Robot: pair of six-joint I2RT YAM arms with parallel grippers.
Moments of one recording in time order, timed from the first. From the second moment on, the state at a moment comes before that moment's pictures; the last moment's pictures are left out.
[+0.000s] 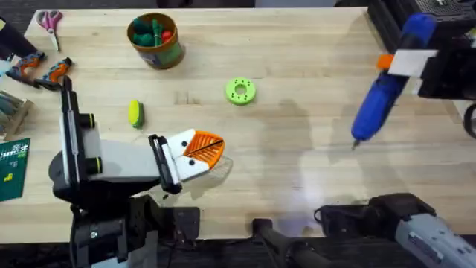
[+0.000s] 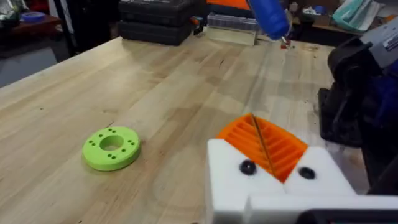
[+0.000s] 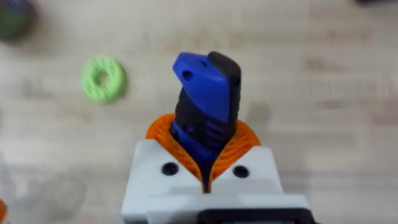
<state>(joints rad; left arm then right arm) 0.28 0.01 0.02 -0.19 1.45 0.13 0.09 0.83 1.12 -1.04 -0.05 0.17</state>
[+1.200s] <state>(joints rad) 0.28 0.01 0.02 -0.19 1.45 0.13 0.55 1.03 0.74 0.37 -0.76 0.22</state>
